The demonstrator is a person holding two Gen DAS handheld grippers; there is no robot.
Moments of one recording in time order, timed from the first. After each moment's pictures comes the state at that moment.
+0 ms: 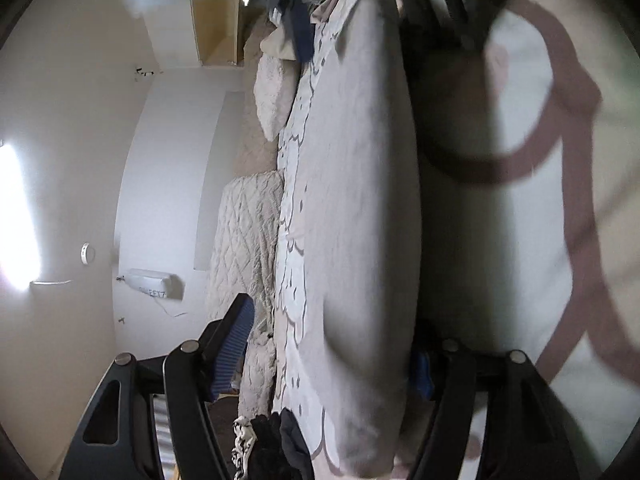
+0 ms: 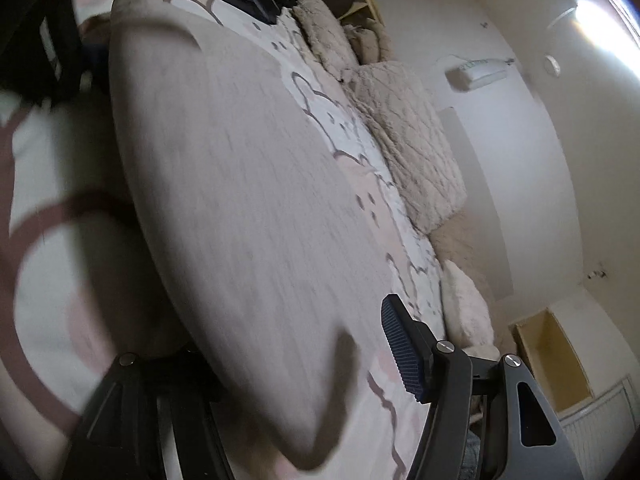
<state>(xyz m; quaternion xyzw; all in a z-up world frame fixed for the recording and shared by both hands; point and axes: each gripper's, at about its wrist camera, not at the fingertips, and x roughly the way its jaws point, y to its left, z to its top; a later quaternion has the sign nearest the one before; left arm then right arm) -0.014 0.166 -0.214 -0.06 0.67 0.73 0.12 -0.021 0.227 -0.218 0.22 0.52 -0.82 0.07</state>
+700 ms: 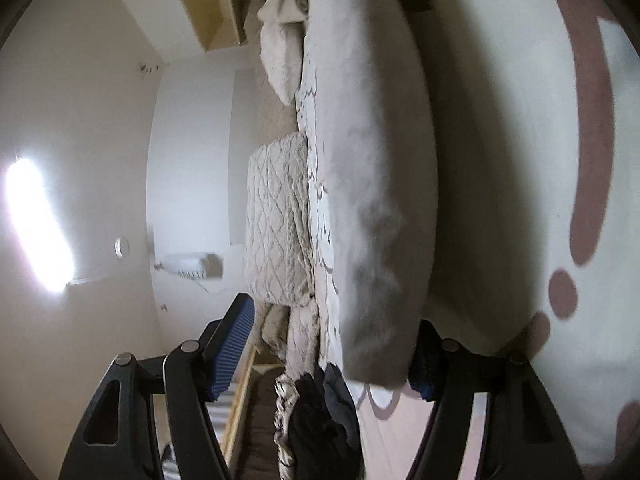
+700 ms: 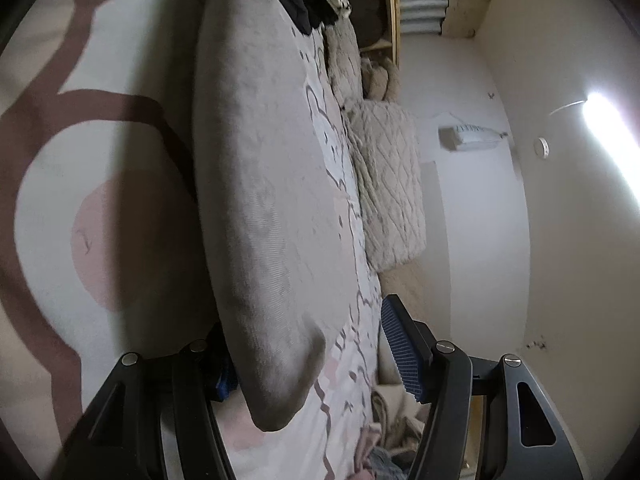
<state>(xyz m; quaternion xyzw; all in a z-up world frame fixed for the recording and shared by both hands) -0.037 0.113 -0.230 -0.04 0.73 0.68 0.04 0.006 0.223 -0.247 0.13 0.64 -0.76 0.04</state>
